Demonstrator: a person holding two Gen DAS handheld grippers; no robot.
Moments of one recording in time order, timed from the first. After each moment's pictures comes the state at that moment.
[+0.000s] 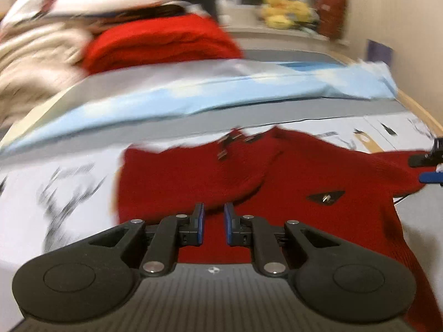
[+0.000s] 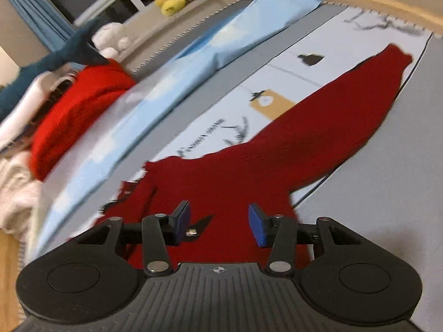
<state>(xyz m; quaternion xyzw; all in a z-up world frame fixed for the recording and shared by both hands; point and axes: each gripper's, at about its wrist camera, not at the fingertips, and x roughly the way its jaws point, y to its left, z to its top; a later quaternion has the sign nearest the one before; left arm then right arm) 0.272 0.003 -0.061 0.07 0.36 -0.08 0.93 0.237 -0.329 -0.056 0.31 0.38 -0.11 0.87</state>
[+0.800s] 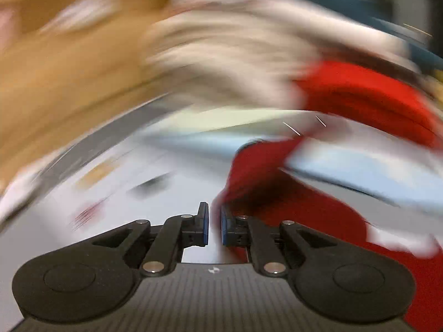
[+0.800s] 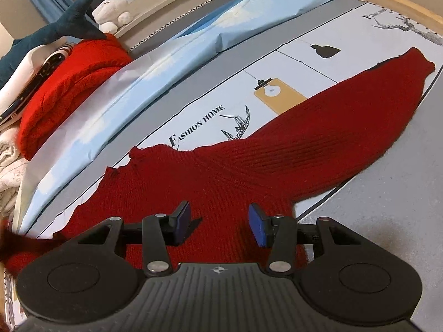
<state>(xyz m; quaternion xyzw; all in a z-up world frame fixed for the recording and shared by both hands) 0.308 0.339 -0.046 -0.10 0.31 0.33 0.89 0.278 -0.333 -0.084 0.28 0.42 -0.09 0.86</state>
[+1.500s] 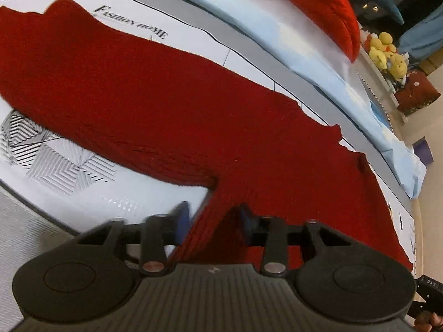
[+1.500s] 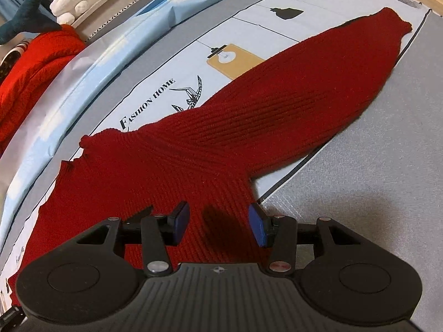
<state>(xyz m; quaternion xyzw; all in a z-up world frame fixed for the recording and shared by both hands) 0.337 0.205 -0.208 -0.26 0.48 0.00 0.84 0.283 -0.350 -0.132 0.30 0.46 -0.15 0.82</state>
